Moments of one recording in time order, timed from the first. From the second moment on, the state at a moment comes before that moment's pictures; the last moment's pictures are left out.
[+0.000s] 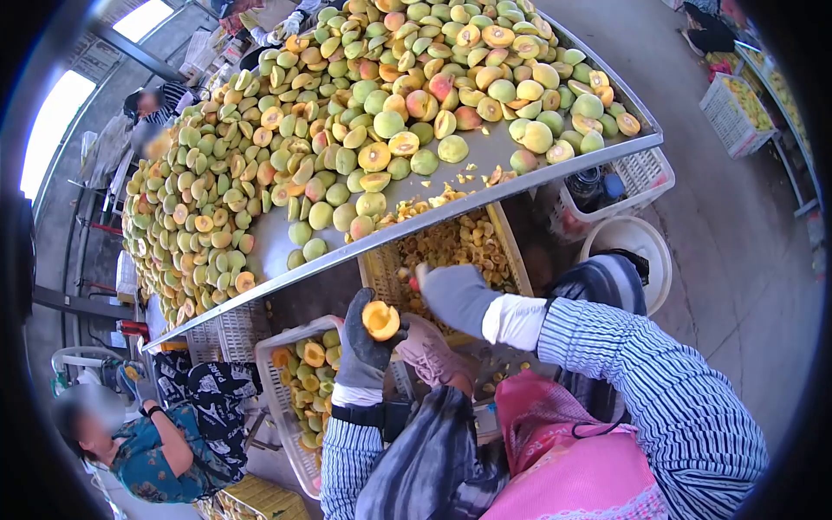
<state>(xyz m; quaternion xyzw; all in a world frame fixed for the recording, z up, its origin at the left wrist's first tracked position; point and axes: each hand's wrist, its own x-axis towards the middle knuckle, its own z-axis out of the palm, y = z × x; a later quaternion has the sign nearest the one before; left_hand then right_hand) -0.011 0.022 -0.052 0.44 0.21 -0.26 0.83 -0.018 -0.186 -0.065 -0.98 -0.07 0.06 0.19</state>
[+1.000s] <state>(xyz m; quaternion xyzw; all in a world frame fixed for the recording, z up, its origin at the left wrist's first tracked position) 0.012 -0.029 0.028 0.67 -0.10 -0.11 0.72 -0.002 -0.218 0.040 -0.51 0.01 0.25 0.83</state>
